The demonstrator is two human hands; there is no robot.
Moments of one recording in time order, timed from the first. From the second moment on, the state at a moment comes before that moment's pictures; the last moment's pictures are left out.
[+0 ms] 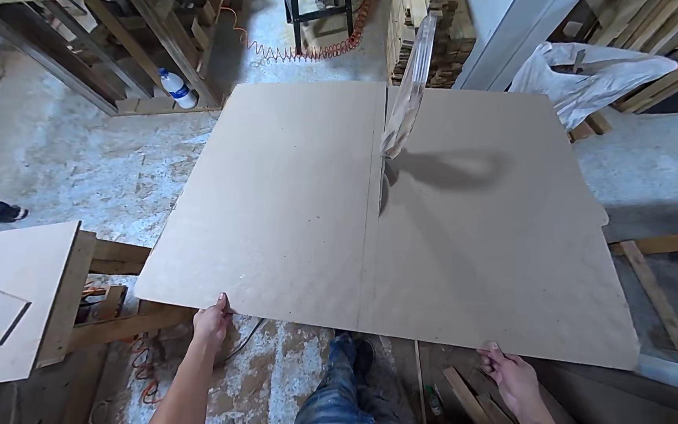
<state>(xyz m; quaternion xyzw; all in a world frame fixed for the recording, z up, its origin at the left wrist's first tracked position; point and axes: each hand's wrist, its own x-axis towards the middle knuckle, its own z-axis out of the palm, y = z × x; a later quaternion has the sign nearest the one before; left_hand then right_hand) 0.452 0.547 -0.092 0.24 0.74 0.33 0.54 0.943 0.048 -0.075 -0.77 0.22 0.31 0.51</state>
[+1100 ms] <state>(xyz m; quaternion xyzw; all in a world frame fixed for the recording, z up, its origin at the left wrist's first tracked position) 0.535 0.634 -0.098 0.23 0.72 0.34 0.56 1.023 0.140 -0.073 -0.79 0.21 0.28 0.50</state>
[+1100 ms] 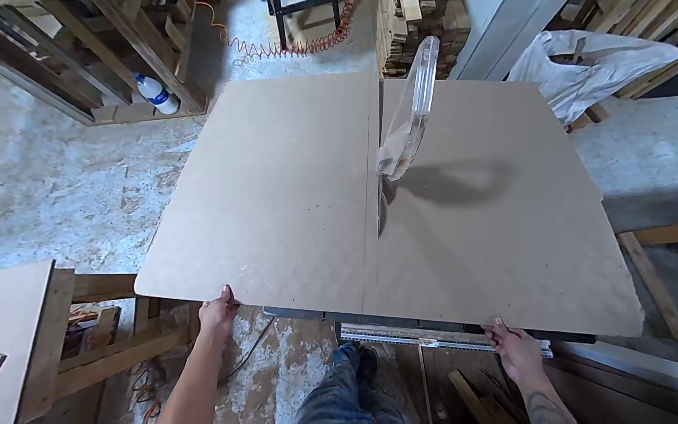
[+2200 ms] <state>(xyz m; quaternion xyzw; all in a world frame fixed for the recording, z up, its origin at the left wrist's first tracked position) 0.657 0.753 -0.097 0.21 0.68 0.37 0.59 1.142 0.277 -0.076 -0.80 0.20 0.26 0.51</state>
